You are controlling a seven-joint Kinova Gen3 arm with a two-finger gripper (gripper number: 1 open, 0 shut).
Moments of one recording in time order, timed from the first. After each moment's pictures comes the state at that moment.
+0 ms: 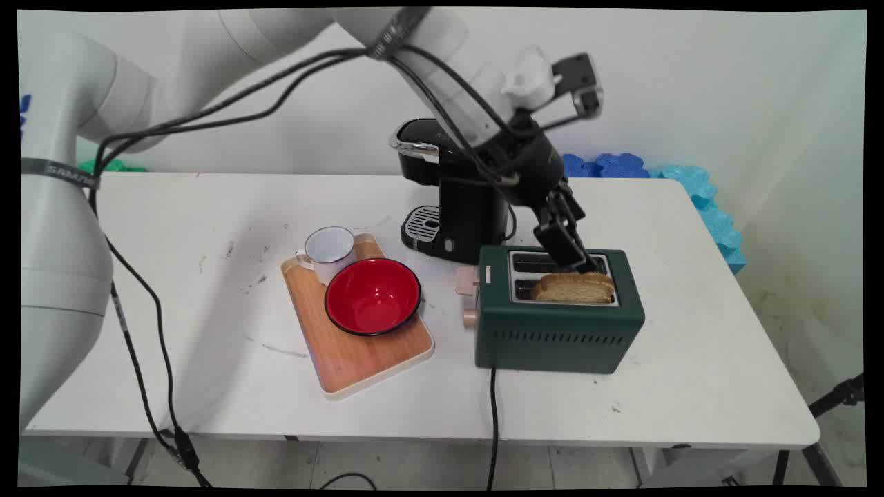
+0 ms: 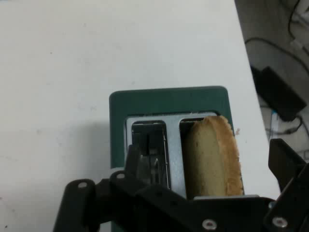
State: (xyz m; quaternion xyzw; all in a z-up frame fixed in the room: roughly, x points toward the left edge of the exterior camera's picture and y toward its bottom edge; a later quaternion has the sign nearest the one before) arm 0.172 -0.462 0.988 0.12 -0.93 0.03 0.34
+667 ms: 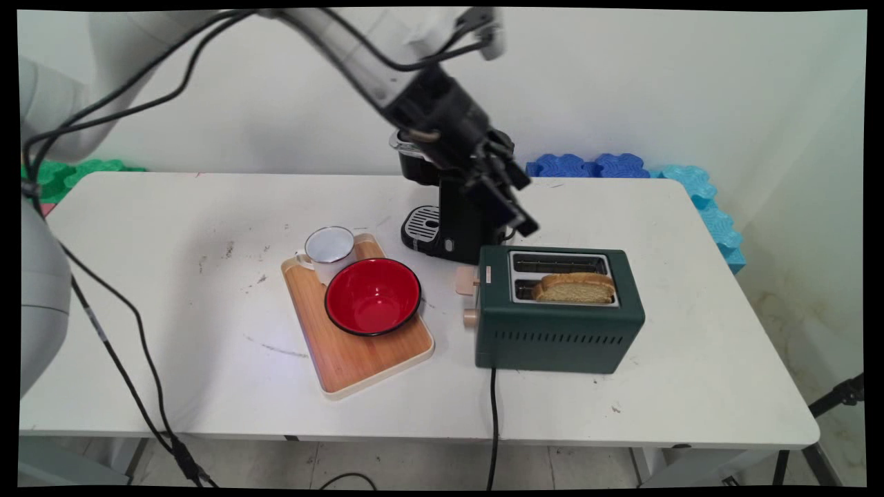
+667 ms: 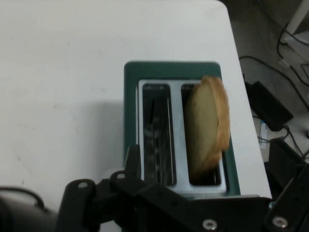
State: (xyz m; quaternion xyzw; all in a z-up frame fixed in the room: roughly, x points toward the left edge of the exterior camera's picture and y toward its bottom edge) arm 0.267 -0.450 1.011 0.14 -0.92 0.02 0.37
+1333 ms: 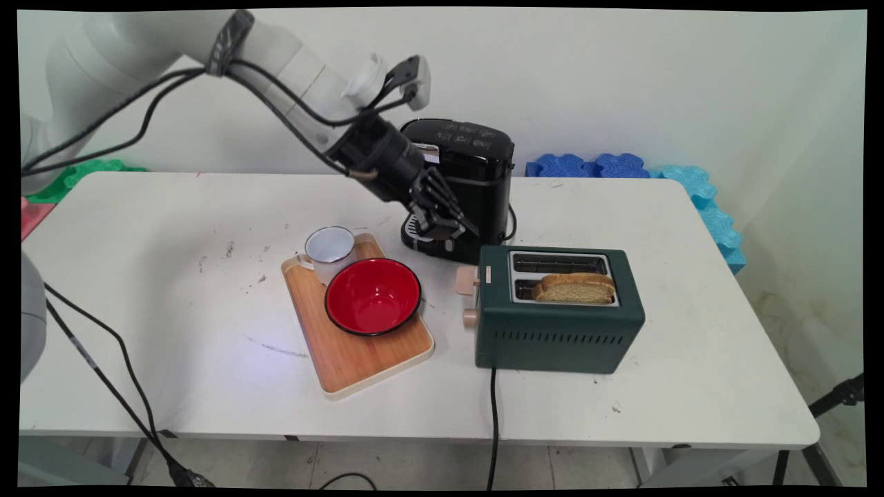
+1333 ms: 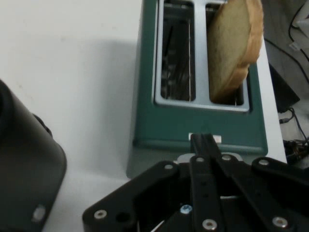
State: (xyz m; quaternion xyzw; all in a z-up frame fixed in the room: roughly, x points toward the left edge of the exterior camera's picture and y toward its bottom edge) arm 0.328 -0.440 0.954 0.18 -0.91 0.02 0.36
